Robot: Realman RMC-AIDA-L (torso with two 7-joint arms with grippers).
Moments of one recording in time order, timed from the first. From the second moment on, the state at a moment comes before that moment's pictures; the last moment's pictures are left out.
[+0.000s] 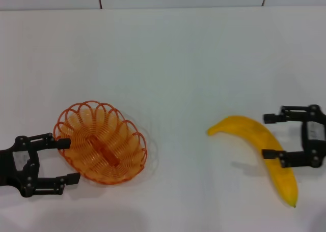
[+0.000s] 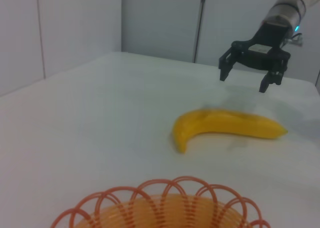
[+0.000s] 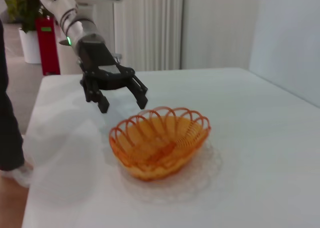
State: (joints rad) left arm -0.40 -2.00 0.52 0.66 2.25 1.78 -1.03; right arm 0.48 1.97 -0.35 -0.59 -2.37 -1.84 0.88
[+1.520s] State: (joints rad) left arm -0.73 -1.89 0.51 1.03 2.50 1.86 -1.81; right arm 0.54 1.97 -0.37 -0.53 -2.40 -1.80 0.88
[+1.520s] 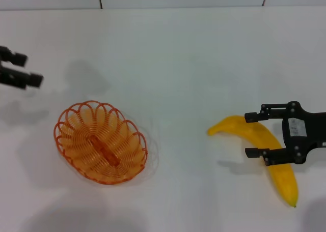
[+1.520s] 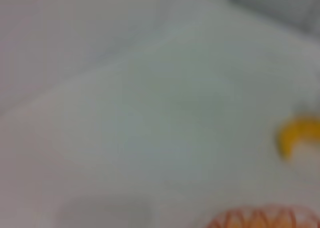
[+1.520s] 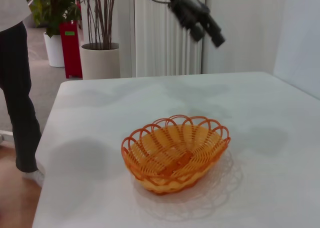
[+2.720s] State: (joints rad) left arm -0.88 -2.03 0.62 0.88 2.85 1.63 -1.90; right arm 0.56 1.97 -0.37 -0.52 -2.40 -1.80 0.89
